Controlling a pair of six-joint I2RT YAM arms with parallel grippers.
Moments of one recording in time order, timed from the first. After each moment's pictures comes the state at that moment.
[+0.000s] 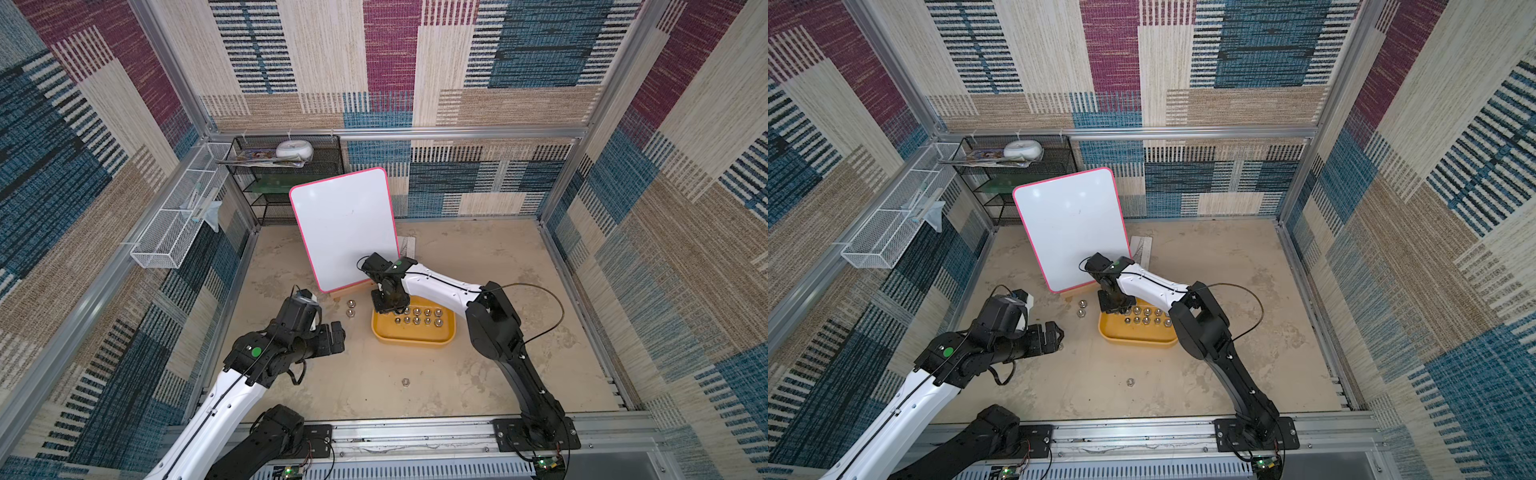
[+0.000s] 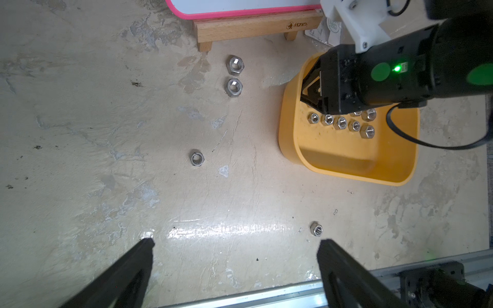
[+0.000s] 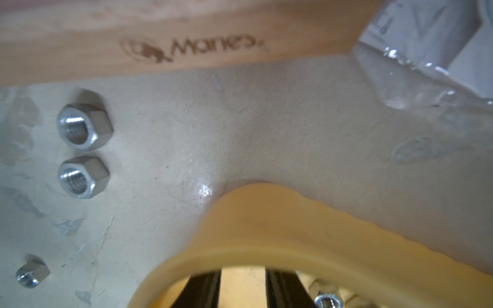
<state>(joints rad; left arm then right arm) -0.44 0.81 0.91 -1.07 0.00 -0.57 0.87 2.28 1.97 -0.99 0.05 0.56</state>
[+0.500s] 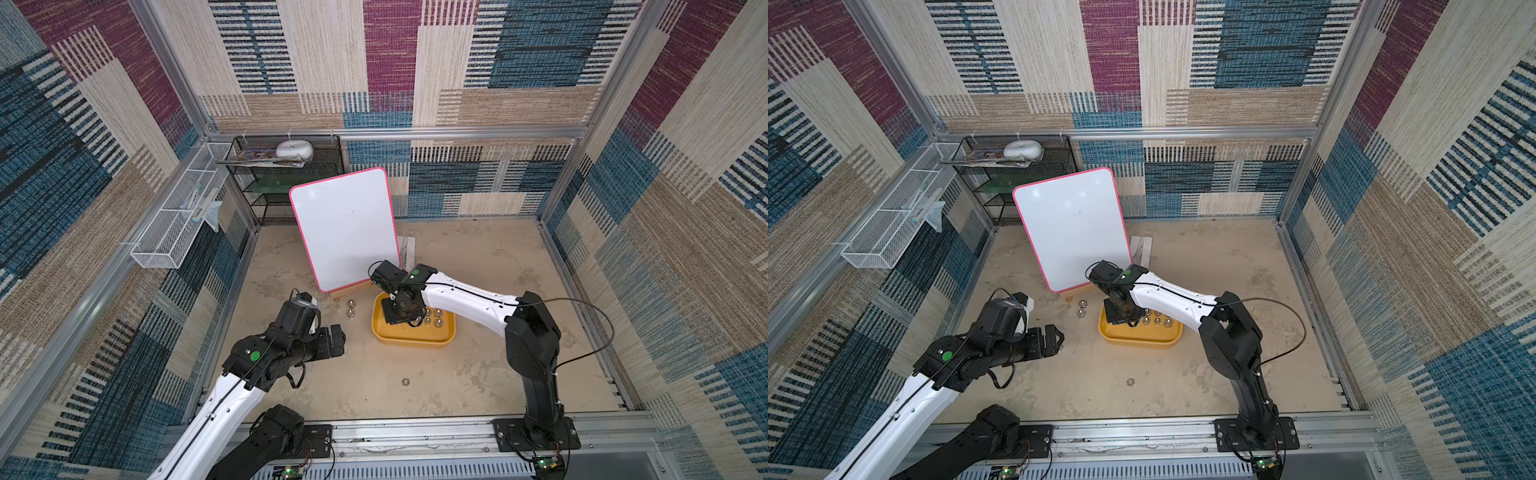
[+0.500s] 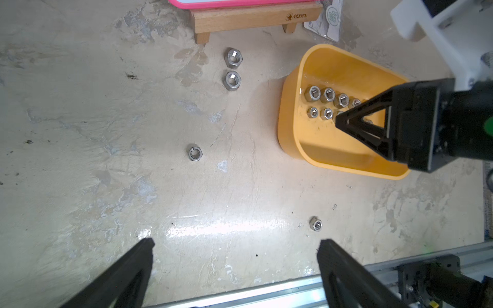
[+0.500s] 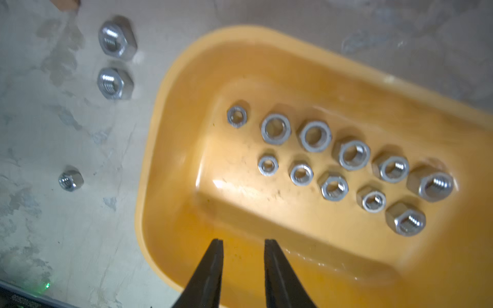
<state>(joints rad) -0.44 0.78 0.88 -1.07 0.03 -0.57 0.95 1.96 1.62 -0.99 0.07 0.68</state>
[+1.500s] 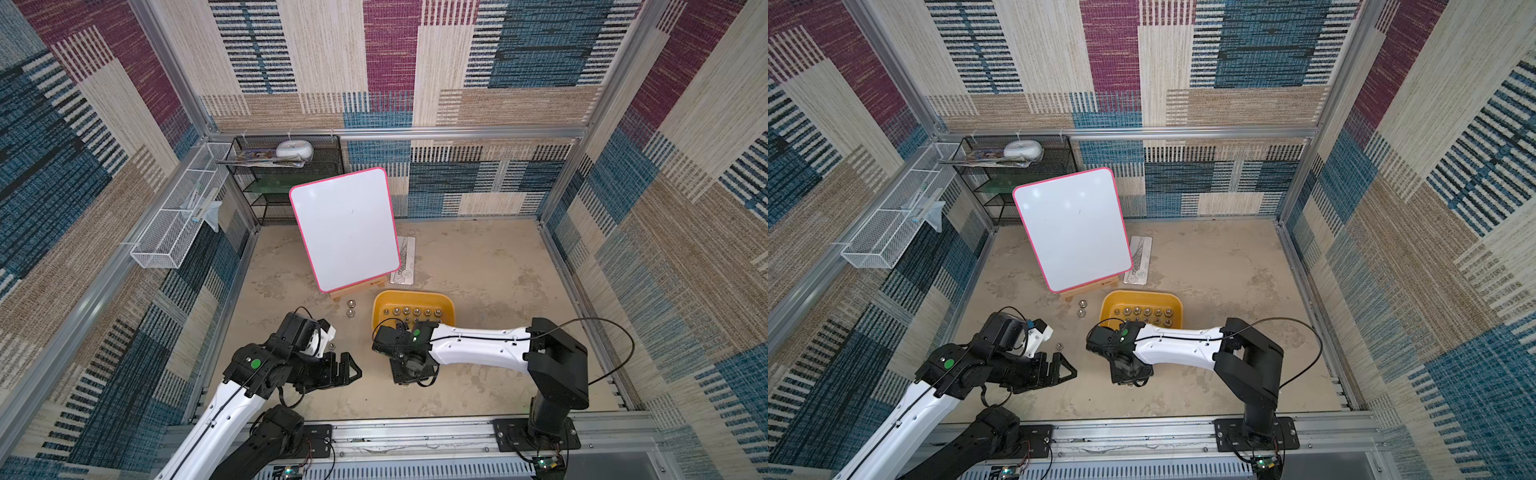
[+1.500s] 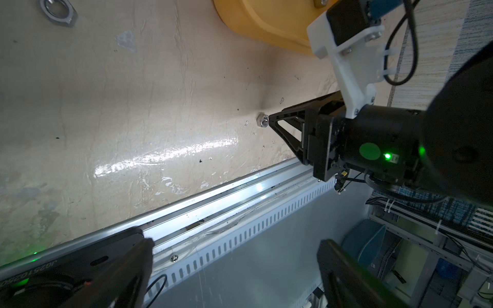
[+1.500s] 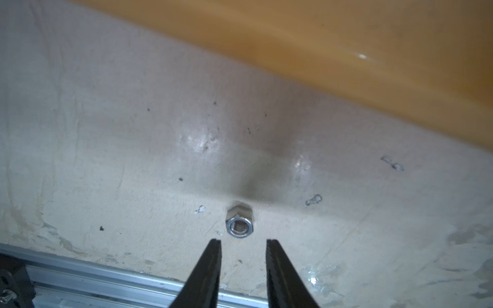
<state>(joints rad) -0.44 0.73 0.80 -1.22 0.50 -0.56 1.21 1.81 1.23 -0.87 0.04 0.98</state>
